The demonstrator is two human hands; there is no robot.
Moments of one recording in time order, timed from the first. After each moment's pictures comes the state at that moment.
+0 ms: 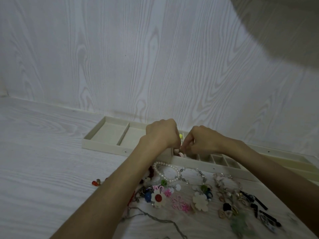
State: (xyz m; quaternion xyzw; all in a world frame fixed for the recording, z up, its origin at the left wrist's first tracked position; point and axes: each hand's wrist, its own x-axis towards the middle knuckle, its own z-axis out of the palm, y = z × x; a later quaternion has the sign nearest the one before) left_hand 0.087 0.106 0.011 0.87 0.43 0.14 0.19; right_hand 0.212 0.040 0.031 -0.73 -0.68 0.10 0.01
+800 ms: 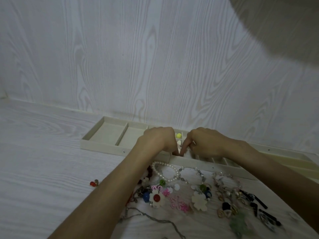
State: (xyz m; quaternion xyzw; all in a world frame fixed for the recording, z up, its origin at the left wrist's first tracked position) left_hand 0.093 0.119 -0.001 0.89 0.41 -0.01 0.20; right_hand 0.209 0.031 0.035 -0.70 -0.71 0.05 -0.06
